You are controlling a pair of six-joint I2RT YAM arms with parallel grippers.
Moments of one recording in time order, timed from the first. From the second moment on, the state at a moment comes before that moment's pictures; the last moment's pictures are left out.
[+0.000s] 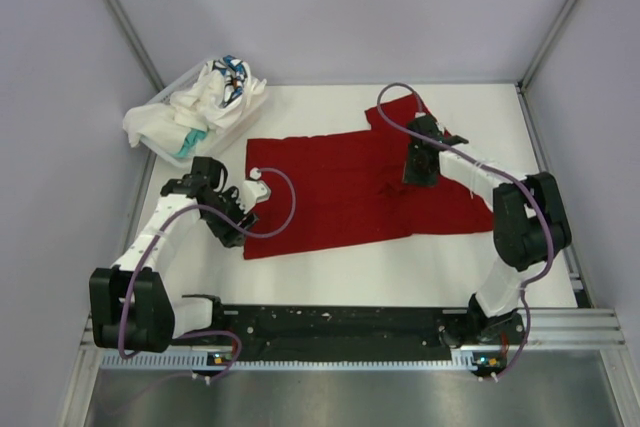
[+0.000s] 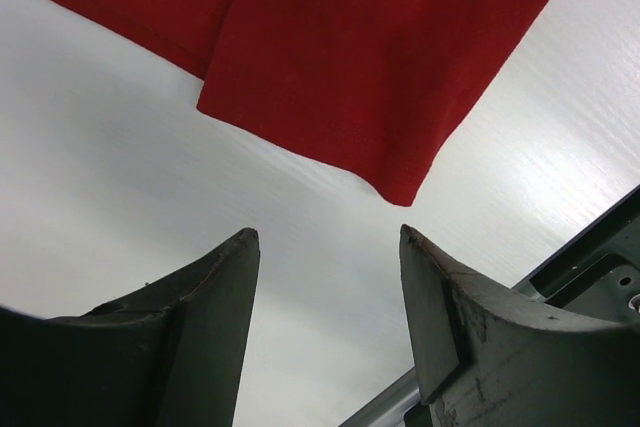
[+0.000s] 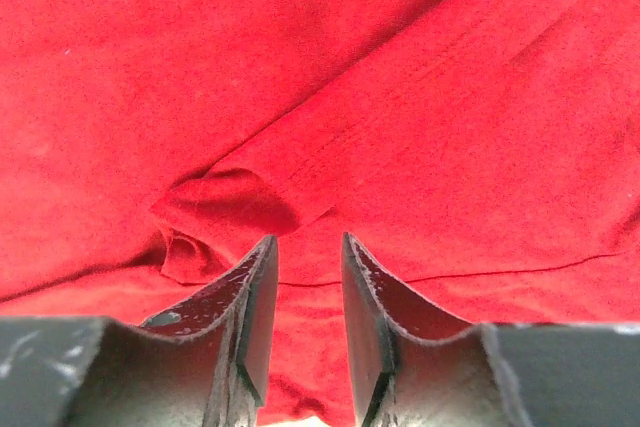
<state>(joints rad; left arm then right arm) -0.08 1.24 0.85 -0.91 0.32 0.79 0.35 1.73 1.18 -0.54 0.18 0.50</state>
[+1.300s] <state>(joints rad) -0.08 1.24 0.85 -0.92 0.29 0.81 0.40 1.98 1.50 -0.56 0.05 0.20</state>
